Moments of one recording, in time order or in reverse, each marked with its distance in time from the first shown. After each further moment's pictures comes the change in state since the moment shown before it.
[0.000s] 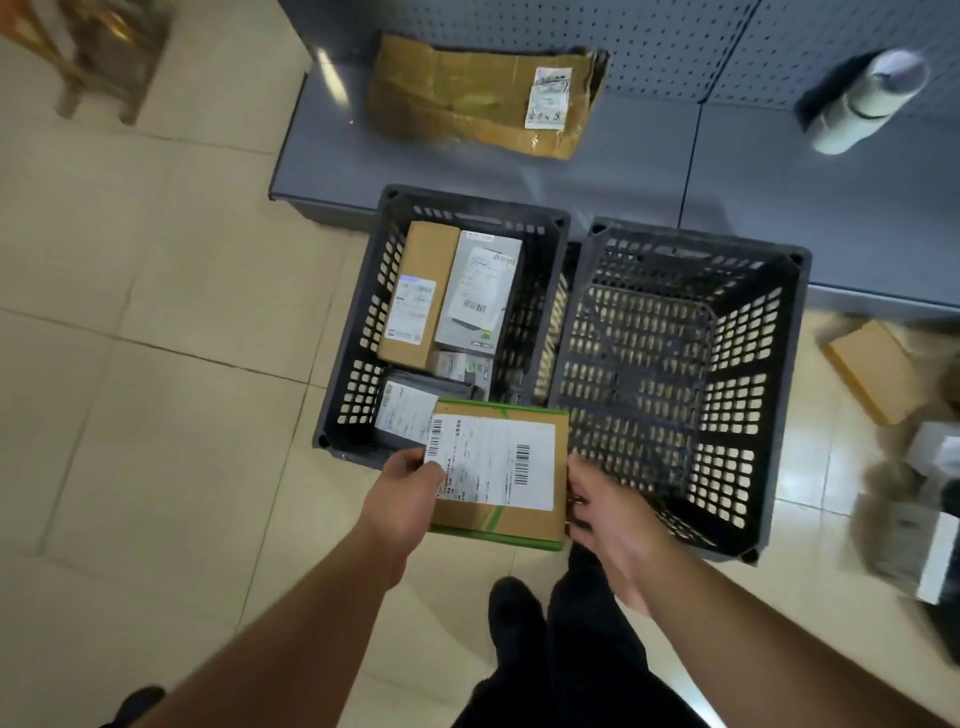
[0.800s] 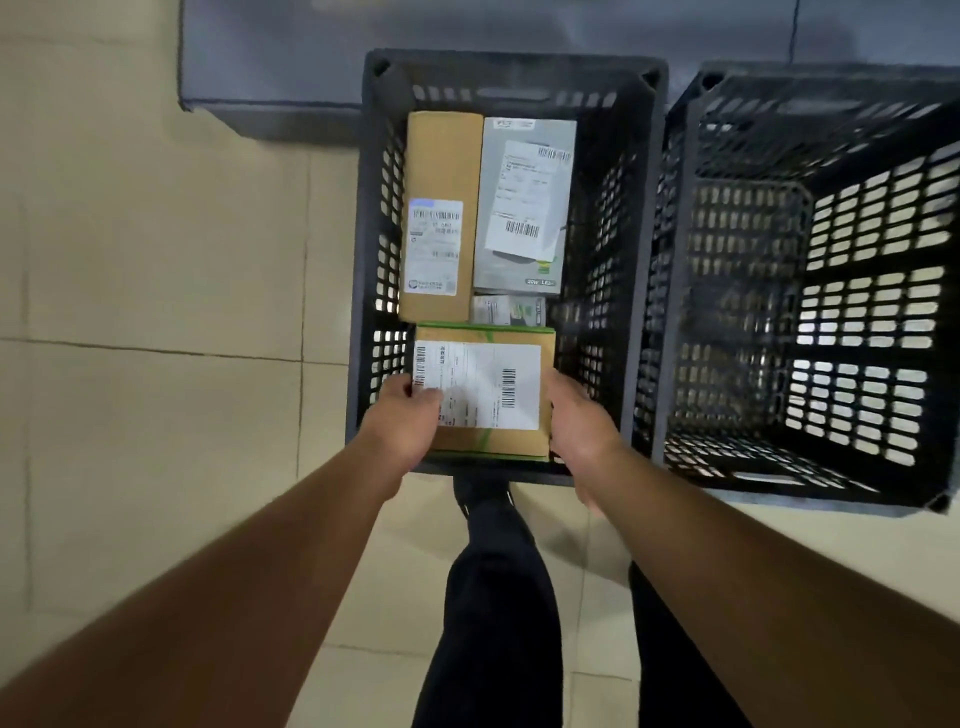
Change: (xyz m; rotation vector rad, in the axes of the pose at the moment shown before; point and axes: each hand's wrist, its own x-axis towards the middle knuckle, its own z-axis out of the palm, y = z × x) left_hand 0.225 0.009 -0.069 0.349 -0.129 0.019; right_hand 0.180 -0.010 0.163 -0.025 0.200 -0.030
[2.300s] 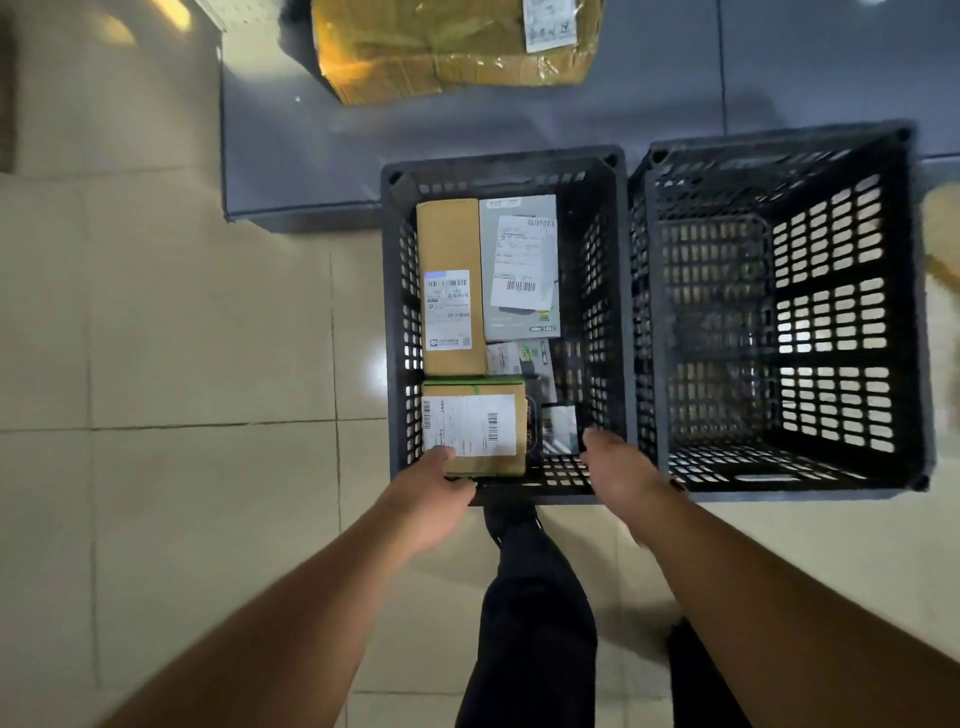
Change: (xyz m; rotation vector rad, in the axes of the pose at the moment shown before) left_hand -0.056 0.005 -0.049 0.419 -0.215 0.140; right_hand -0.052 -0.020 -0.015 -0.533 0.055 0.041
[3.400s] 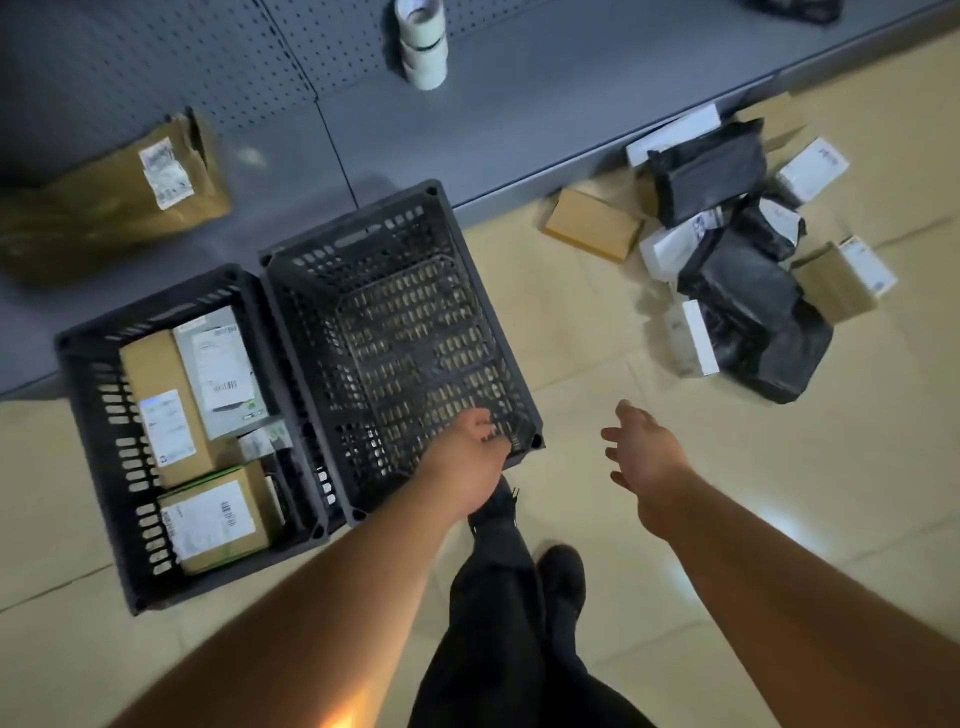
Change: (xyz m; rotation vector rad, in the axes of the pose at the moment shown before) left_hand -0.104 0.354 0.375 0.067 -0.032 0.325; right_hand -0.054 0.369 -0.336 0.952 0.289 0.088
